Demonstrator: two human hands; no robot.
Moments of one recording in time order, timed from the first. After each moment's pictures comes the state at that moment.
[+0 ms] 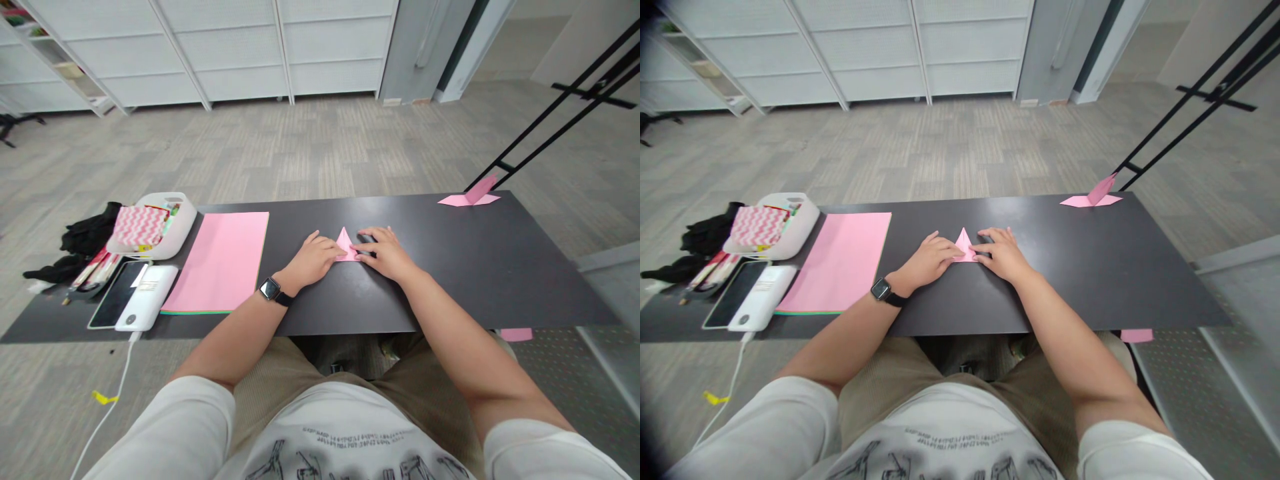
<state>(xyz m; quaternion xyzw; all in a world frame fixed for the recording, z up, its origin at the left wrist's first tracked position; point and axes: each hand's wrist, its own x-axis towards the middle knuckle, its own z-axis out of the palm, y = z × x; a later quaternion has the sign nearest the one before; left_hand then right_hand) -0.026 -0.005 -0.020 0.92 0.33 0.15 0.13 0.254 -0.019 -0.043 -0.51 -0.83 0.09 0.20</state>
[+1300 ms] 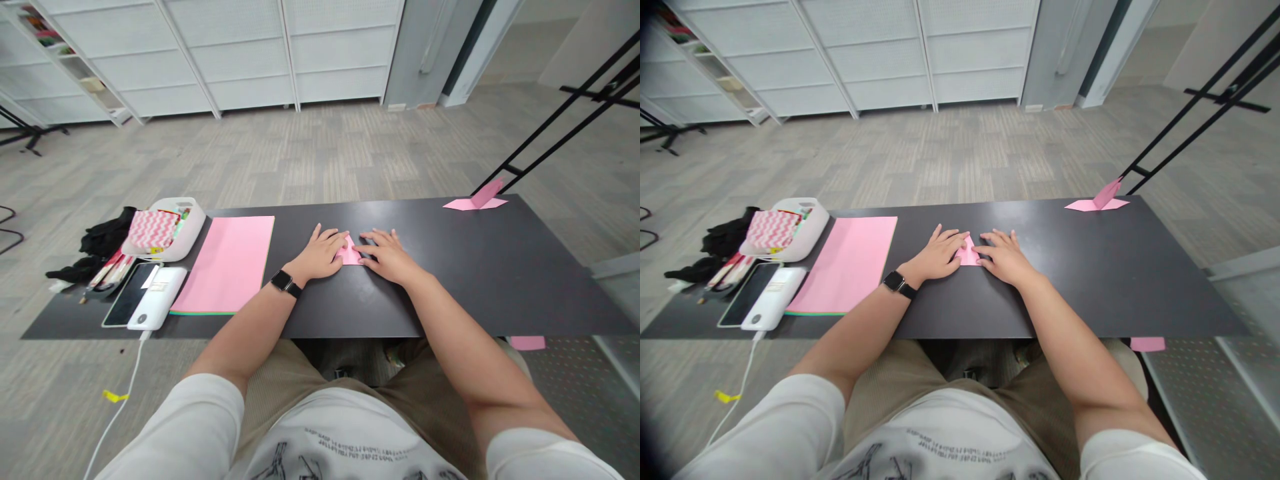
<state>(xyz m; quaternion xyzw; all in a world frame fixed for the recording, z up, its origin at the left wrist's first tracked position) -0.014 0.014 -0.021 0.92 0.36 0.12 0.11 0.252 -0.016 -0.040 -0.51 -0.84 0.09 0.16</state>
